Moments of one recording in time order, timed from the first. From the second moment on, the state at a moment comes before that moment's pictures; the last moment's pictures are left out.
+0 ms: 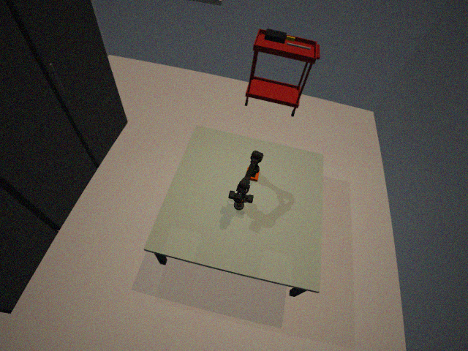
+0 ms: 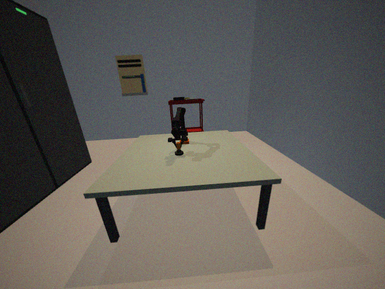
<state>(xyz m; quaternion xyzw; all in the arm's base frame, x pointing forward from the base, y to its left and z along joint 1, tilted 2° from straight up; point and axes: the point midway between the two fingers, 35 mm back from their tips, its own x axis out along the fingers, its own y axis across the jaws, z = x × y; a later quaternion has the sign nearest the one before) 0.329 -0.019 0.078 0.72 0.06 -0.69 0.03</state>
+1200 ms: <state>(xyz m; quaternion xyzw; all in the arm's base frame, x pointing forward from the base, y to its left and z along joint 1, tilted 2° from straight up) 0.328 -0.019 0.063 0.72 0.06 -0.70 0.03</state>
